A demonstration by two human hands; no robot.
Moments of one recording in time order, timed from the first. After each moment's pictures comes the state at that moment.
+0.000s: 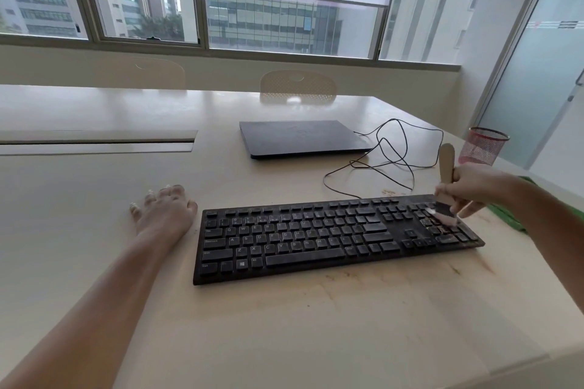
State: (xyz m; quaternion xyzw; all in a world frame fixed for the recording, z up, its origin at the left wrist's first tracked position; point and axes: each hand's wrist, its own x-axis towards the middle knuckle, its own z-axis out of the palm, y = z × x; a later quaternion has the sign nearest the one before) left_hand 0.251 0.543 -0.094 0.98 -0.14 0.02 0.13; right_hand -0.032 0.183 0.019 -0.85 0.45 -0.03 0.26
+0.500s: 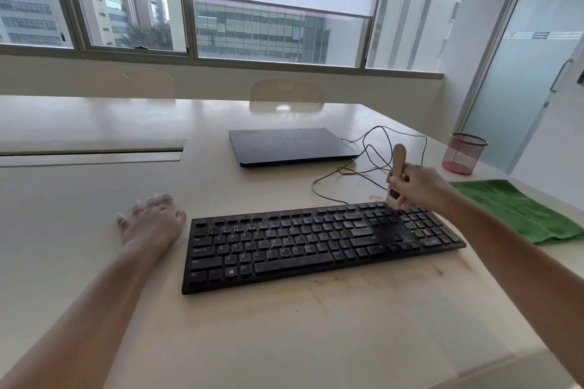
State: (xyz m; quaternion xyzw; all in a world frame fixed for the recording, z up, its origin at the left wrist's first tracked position) left_hand 0.248 0.544 -0.093 0.98 -0.15 0.02 0.12; right_hand -0.008 0.213 0.005 -0.90 0.33 -0.14 0.25
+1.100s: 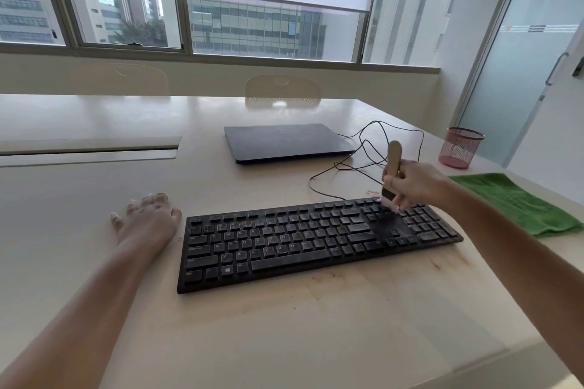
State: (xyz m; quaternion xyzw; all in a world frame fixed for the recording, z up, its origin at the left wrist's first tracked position) left_hand 0.248 0.544 -0.093 0.98 -0.14 0.02 0.12; right_hand -0.011 0.232 0.016 -0.89 0.35 -0.11 0.26
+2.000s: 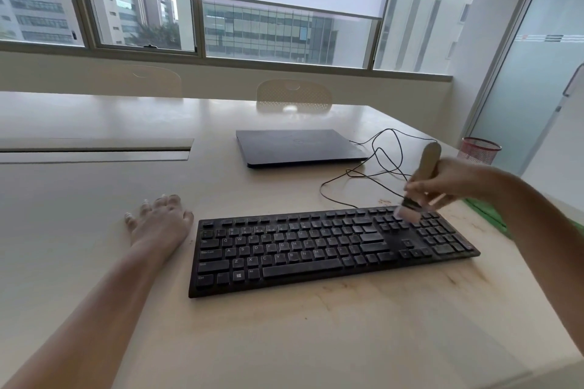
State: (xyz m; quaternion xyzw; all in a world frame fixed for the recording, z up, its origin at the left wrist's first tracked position) left_hand 0.250 0.542 -0.095 0.98 -0.15 0.02 0.12; right_hand -0.020 0.204 0.042 -0.88 0.33 -0.03 0.34
